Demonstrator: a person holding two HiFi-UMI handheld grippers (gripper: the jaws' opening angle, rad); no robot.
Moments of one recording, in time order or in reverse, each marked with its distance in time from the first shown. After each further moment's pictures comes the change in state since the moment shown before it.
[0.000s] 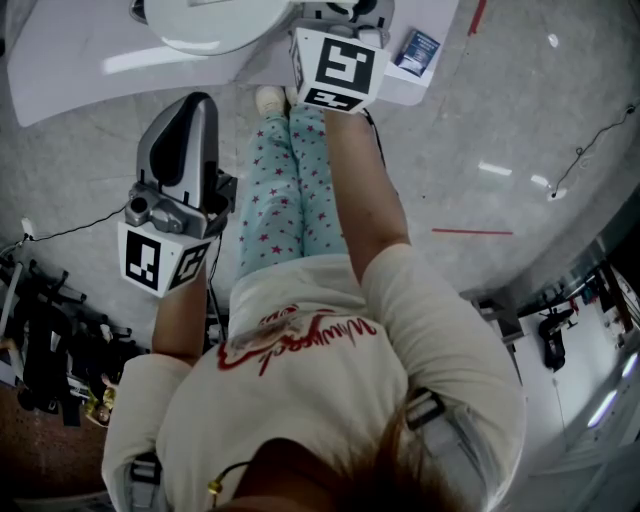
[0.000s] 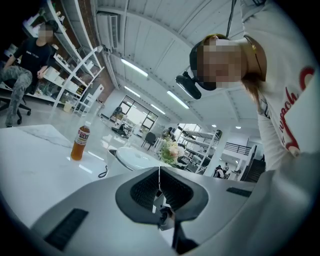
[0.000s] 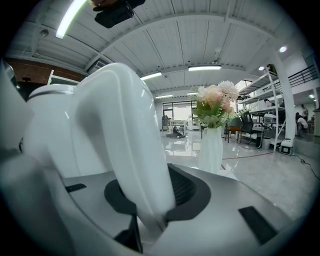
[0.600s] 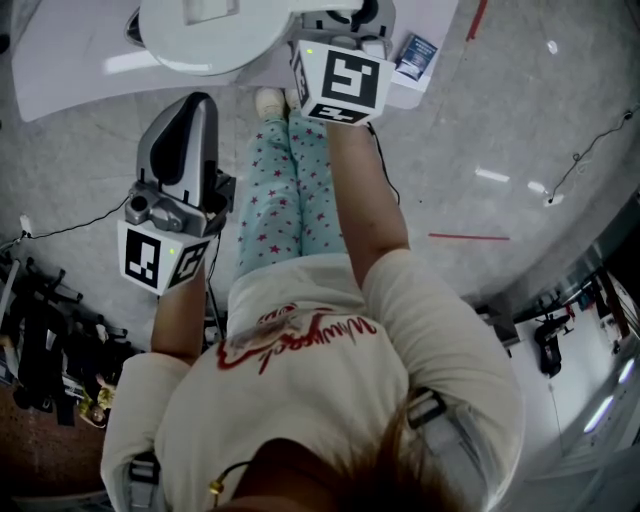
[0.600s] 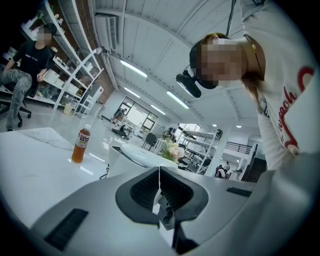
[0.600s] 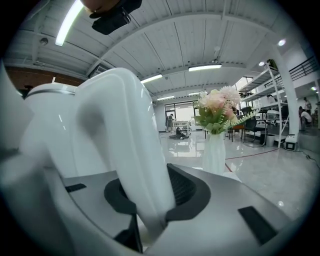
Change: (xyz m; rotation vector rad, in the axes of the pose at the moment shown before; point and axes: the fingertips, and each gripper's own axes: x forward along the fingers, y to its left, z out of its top) left arm -0.002 -0.009 0.003 0.015 -0.005 0.010; right arm -0.016 0.004 0.019 0.027 -0.023 0.055
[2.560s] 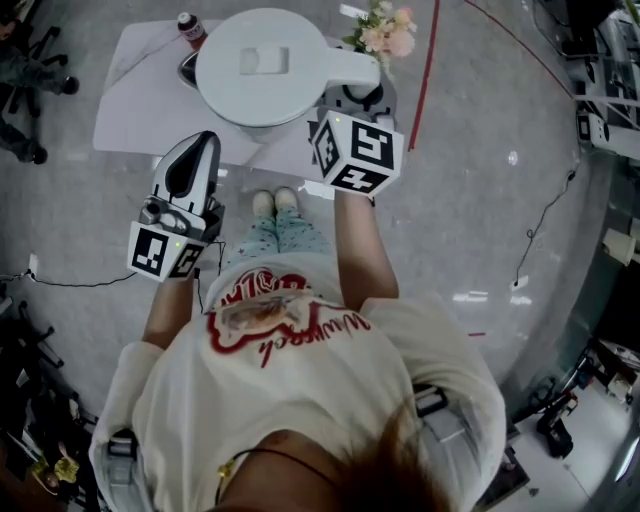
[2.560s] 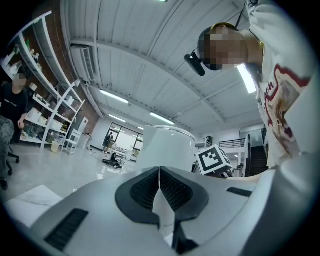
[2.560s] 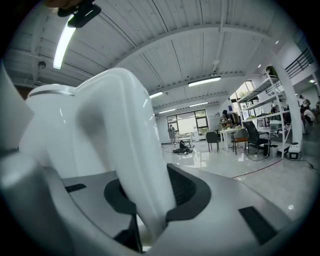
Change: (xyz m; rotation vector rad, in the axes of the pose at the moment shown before) left arm -0.042 -0.161 0.204 0.243 -0.213 -0.060; right arm -0.142 -0.042 0.321 0.065 -0.122 0.038
